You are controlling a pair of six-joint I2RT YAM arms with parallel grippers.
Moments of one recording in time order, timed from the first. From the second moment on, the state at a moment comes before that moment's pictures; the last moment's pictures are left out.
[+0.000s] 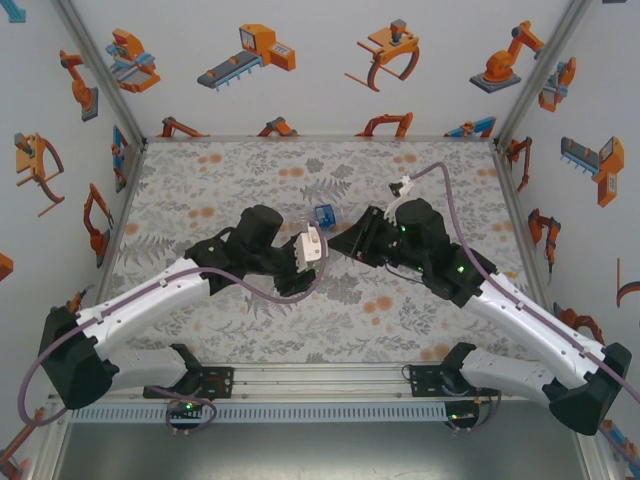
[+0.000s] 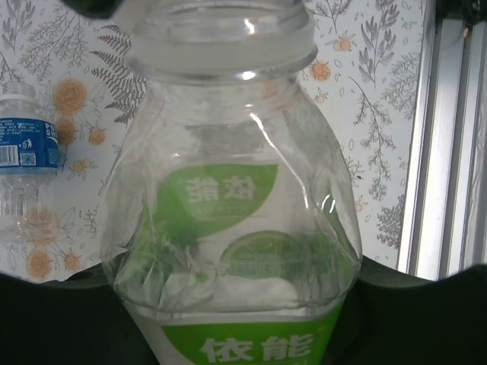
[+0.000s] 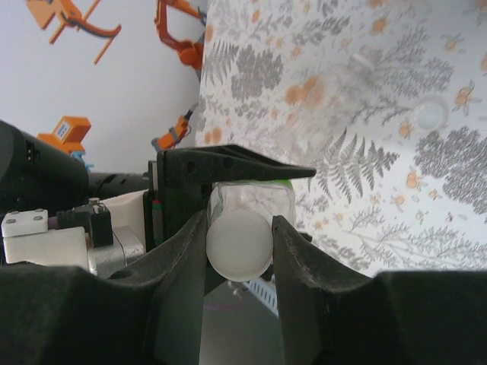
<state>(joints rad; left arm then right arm) -0.88 1.22 0.97 -0.44 0.42 0.44 0.81 1.01 1.00 -0.38 -0.10 1.02</state>
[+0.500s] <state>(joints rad) -0.88 1.22 0.98 -0.35 0.38 0.24 0.82 1.01 1.00 -0.28 0.02 0.92</state>
